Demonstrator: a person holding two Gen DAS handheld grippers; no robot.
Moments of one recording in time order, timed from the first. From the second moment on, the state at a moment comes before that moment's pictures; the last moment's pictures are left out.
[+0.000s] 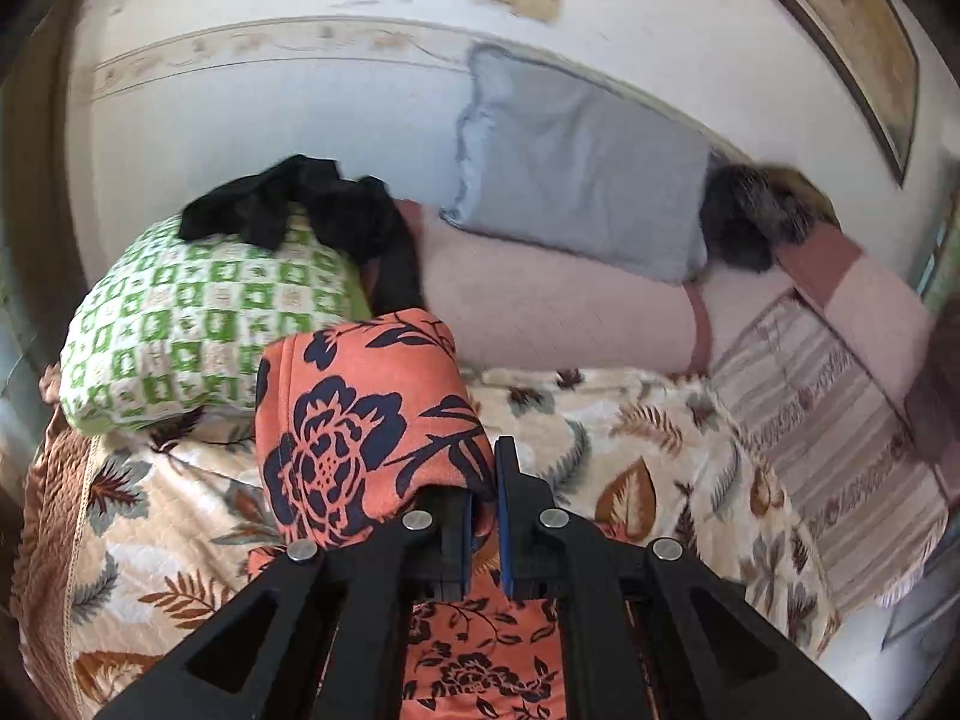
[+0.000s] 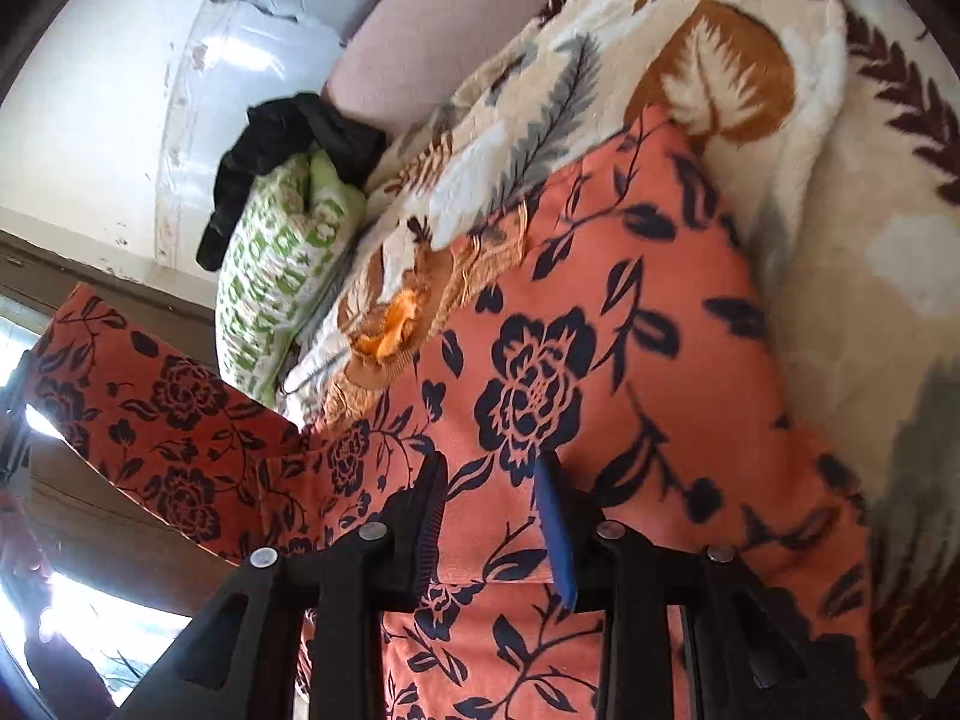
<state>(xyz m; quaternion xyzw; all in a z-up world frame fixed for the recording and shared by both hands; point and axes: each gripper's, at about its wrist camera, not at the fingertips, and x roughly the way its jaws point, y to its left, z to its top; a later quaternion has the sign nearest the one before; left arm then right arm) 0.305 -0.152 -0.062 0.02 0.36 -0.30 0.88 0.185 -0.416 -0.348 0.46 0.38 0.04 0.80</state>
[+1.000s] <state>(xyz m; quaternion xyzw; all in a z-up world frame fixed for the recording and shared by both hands) 0.319 -0.002 -0.350 0.00 0.55 -0.06 0.83 0.346 -0.239 -0.310 -0.13 0.55 -0.06 0.82</state>
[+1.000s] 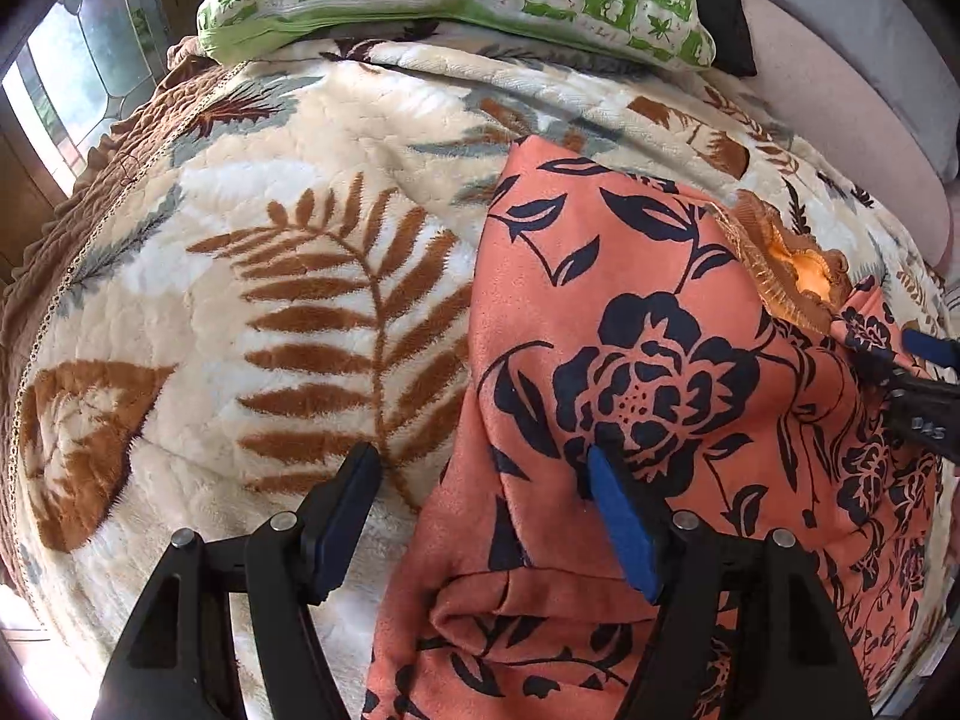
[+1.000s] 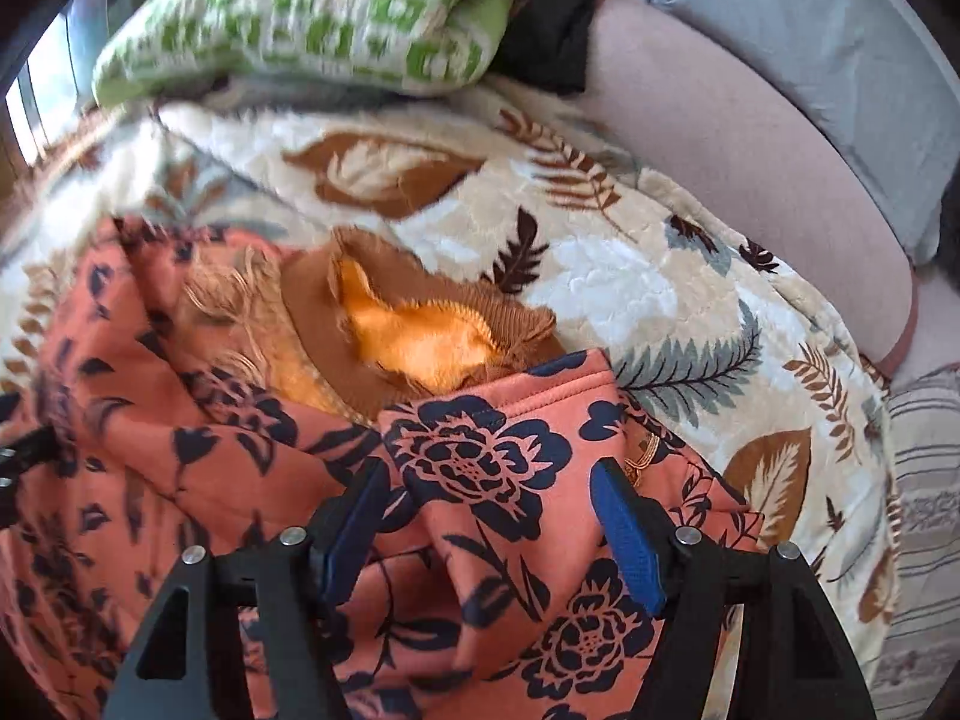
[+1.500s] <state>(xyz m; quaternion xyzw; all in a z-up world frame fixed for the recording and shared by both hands) 0.290 0.001 -0.345 0.02 0.52 -0.05 0.85 0.186 -0.415 -0.333 0.31 0.47 -0.08 0.82</state>
